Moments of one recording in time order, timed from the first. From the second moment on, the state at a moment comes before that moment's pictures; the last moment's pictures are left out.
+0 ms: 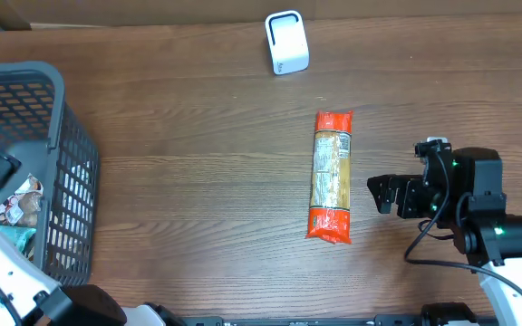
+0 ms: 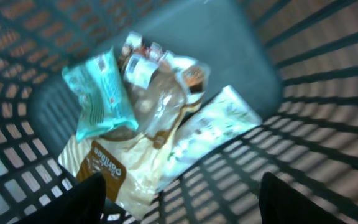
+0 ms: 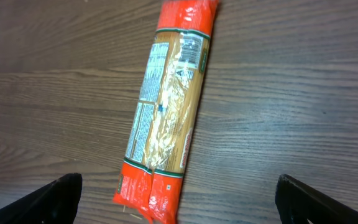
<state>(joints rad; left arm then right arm) 0.79 1.57 1.72 -1.32 -0.04 -0.29 0.06 0.96 0.78 -0.74 -0.36 0.15</state>
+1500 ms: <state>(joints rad) 0.77 1.77 1.16 -0.76 -0.23 -0.23 0.06 1.01 0.78 -0.75 -0.36 0.15</state>
